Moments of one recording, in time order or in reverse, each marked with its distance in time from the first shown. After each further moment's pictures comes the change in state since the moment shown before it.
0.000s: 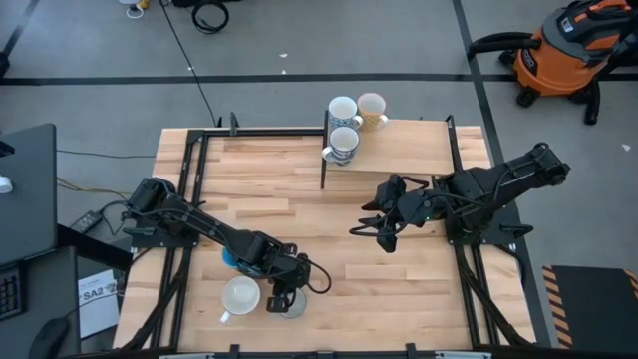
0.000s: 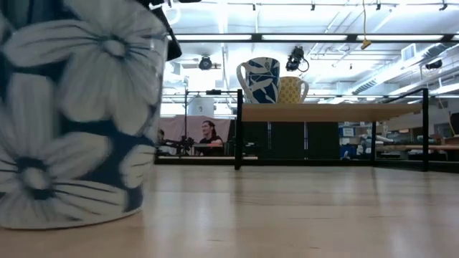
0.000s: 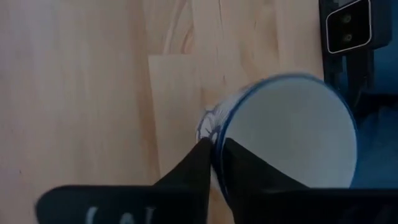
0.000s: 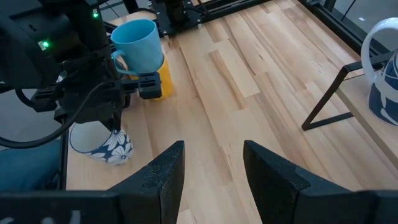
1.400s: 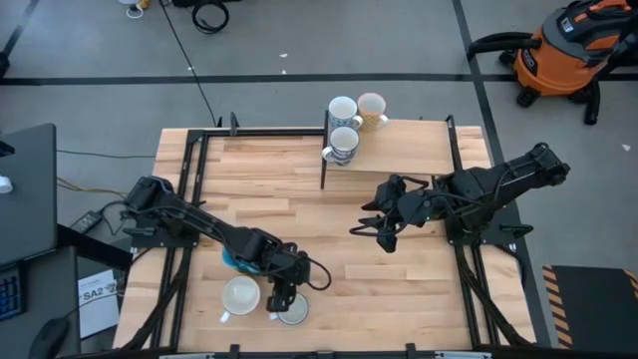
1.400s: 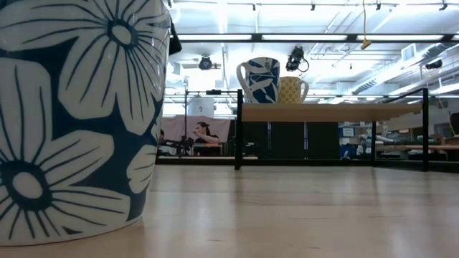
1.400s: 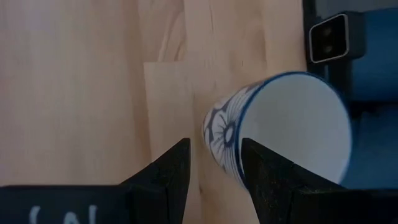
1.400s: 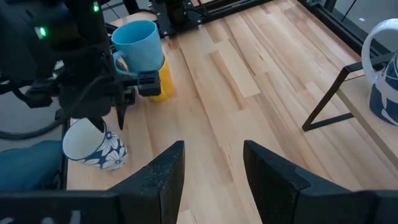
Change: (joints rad) left arm 0.005 -0.020 0.000 0.011 0.028 -0.017; right arm 0.000 0.000 0.000 0.002 0.000 0.000
